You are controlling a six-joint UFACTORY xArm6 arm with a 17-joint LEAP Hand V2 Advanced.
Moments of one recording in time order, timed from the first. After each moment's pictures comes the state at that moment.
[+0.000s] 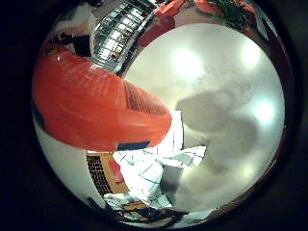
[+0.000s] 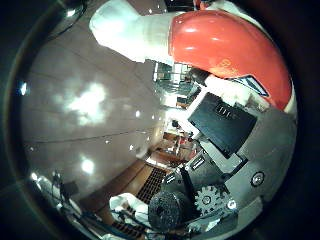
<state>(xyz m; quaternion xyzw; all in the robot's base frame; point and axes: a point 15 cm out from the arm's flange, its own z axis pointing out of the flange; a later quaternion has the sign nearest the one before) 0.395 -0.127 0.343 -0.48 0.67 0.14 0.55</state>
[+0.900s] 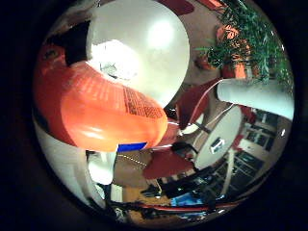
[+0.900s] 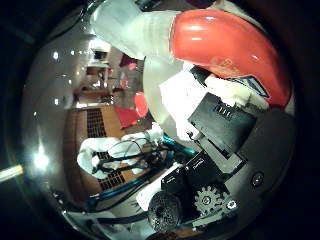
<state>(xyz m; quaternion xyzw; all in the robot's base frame) 0.297 -0.054 0.434 -0.79 0.61 0.06 -0.03</state>
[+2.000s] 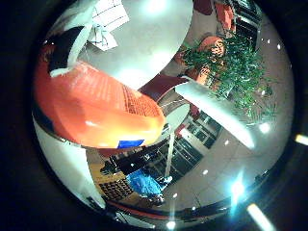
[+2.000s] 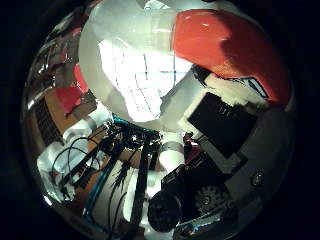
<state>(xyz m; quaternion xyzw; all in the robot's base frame) 0.309 0.012 0.347 -0.80 0.55 0.03 -0.24</state>
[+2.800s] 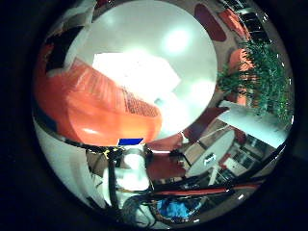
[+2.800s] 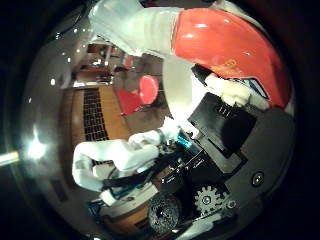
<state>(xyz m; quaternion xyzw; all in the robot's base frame) 0.345 0.200 0.473 -0.81 0.53 0.18 0.18</state>
